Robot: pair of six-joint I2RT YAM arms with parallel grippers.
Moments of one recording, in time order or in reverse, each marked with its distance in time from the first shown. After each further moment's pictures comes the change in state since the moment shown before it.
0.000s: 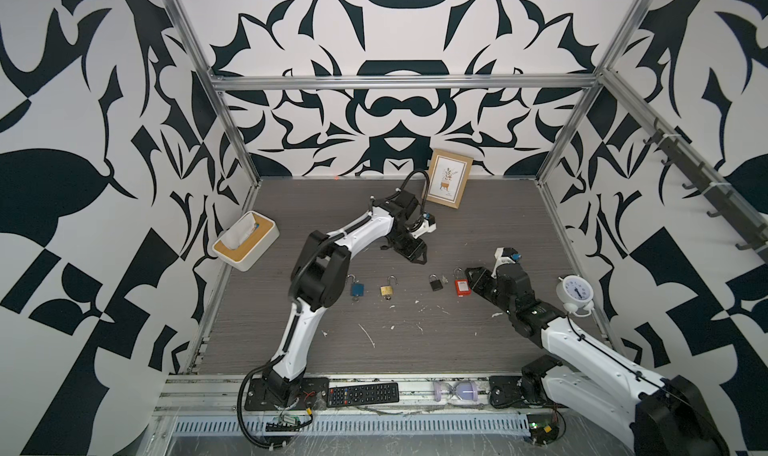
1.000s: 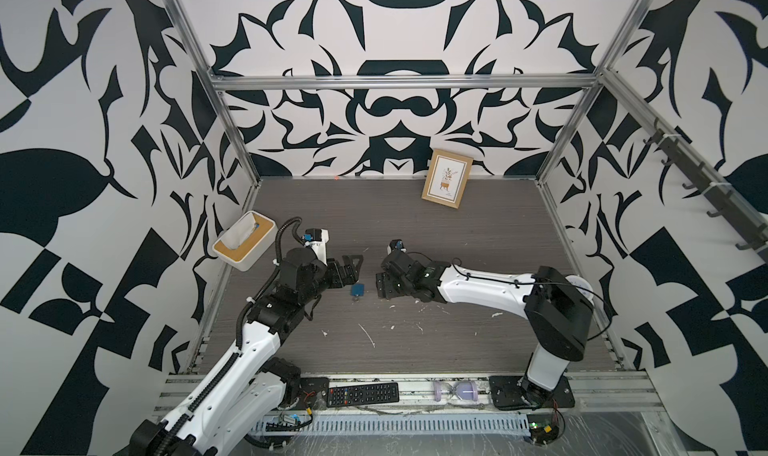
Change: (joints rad) left arm 0.231 -1.284 -1.149 0.572 -0.225 -0.677; right arm 0.563 0.861 0.810 -0.362 0.183 -0.162
